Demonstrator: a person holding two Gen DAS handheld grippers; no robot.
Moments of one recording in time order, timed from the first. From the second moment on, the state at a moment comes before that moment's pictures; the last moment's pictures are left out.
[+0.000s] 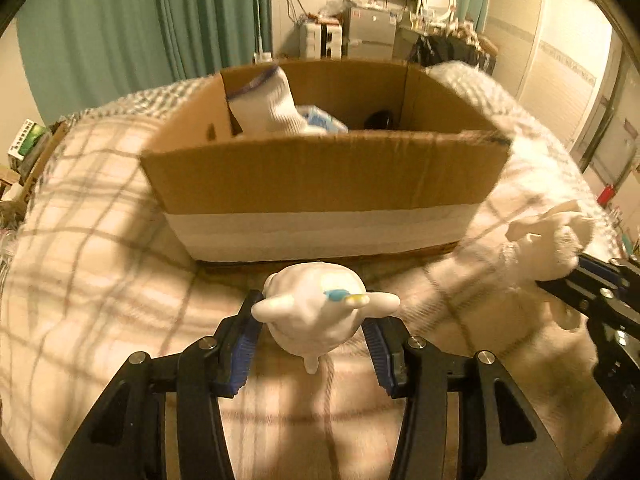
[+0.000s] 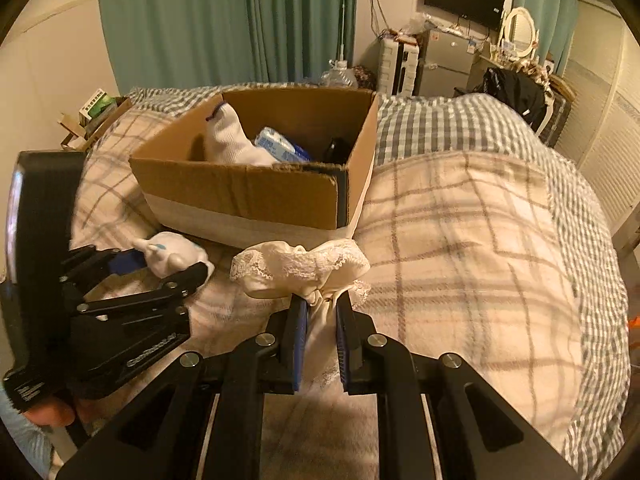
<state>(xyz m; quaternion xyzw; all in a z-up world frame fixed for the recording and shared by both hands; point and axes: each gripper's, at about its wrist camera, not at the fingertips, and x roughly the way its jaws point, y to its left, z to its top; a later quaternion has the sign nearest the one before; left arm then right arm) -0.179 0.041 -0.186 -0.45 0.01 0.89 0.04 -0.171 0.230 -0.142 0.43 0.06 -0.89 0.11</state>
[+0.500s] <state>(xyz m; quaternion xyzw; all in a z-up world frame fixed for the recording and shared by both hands) -0.122 0.027 -0.078 -0.34 -0.02 0.94 0.07 -0.122 0.213 -0.071 0.37 0.06 -0.92 0.12</state>
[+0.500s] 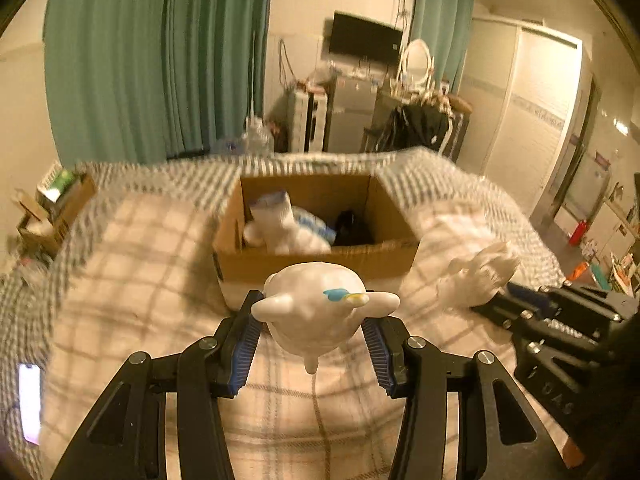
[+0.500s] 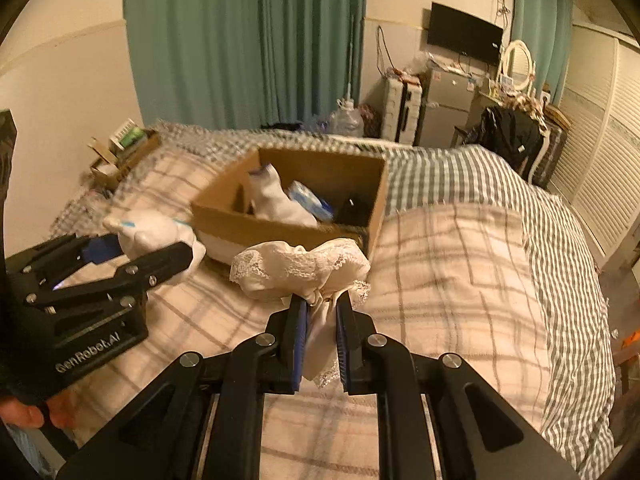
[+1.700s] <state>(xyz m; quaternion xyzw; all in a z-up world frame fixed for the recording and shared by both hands) -0.323 0.025 -0.127 -0.41 0.00 0.91 0.08 -0.359 0.180 -0.103 0.42 0.10 -0.89 0.16</state>
